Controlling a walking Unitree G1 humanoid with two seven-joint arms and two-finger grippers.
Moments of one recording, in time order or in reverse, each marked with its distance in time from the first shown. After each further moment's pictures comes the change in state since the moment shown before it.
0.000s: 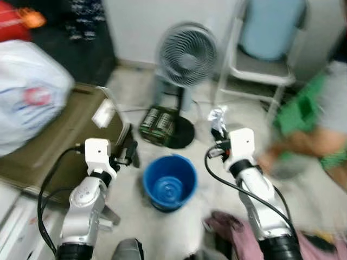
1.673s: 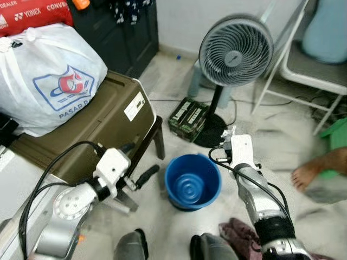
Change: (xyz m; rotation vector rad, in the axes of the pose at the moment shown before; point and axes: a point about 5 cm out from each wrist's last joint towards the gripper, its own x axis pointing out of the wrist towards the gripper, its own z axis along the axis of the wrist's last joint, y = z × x) left arm -0.044 -0.024 0.028 0.401 -0.009 -0.559; right arm 0.015 -0.026 -0.056 0.004 0.482 -0.264
